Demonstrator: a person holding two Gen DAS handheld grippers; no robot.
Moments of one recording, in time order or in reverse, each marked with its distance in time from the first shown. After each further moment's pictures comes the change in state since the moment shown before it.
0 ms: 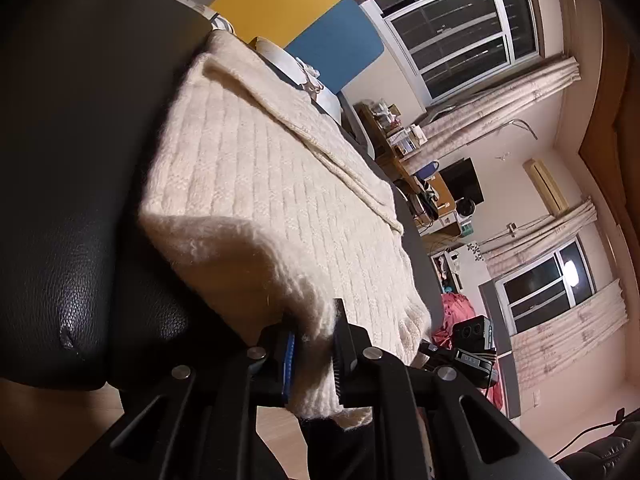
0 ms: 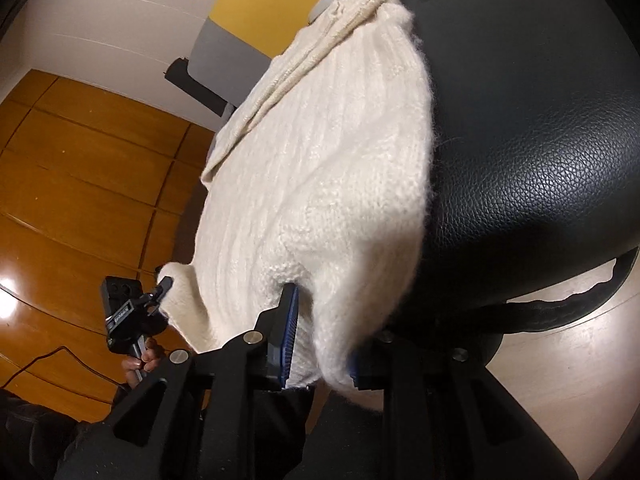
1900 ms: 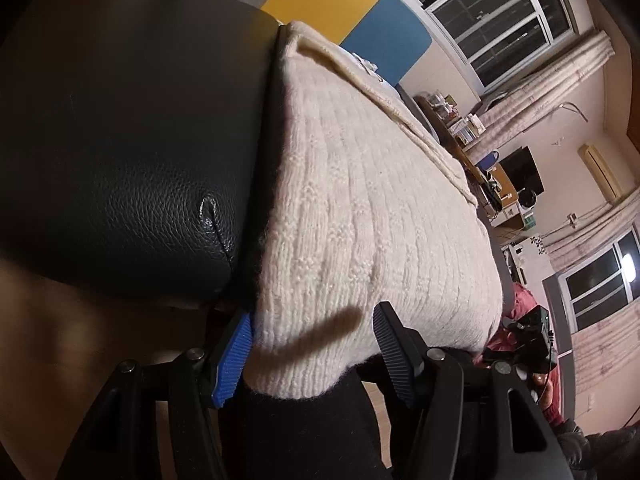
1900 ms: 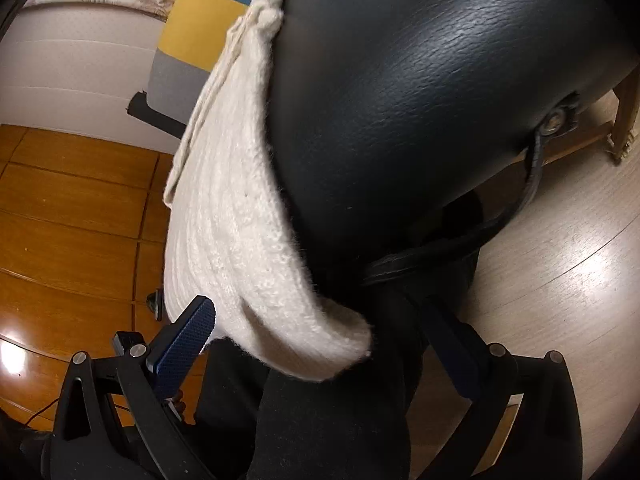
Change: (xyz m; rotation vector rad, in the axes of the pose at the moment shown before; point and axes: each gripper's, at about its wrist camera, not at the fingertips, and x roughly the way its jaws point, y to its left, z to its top) left arm -0.007 0.047 -0.045 0.014 -0.003 0.260; right arm -0.007 -0.064 -0.016 0.181 -0.014 -0.063
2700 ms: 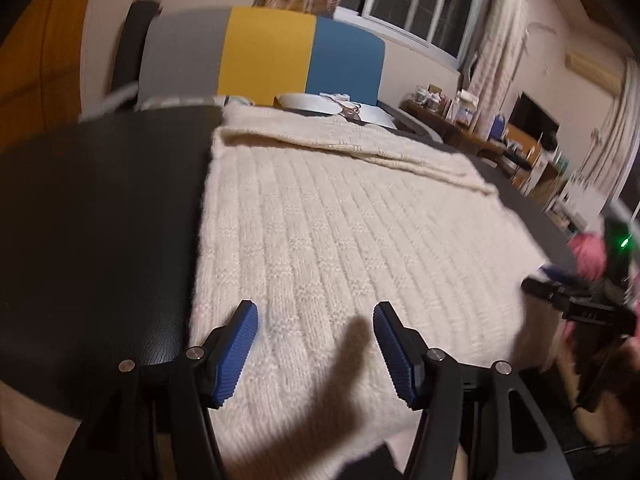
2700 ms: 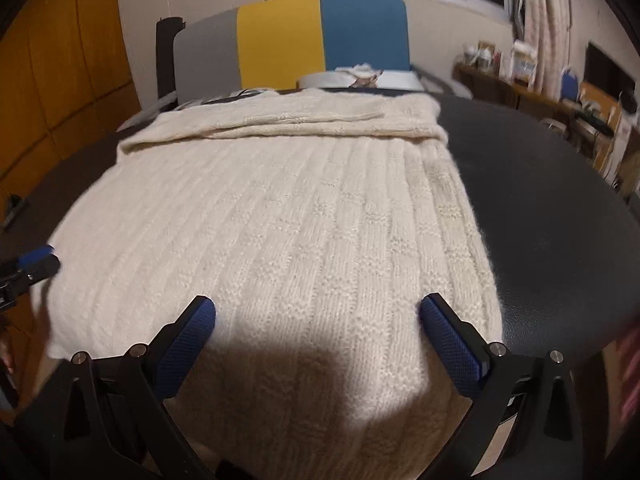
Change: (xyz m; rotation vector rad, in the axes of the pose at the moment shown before) left arm 0.005 -0.074 0.031 0.331 -0.185 0.170; right arm 0.058 0.151 0.001 -0.661 -0.283 -0.468
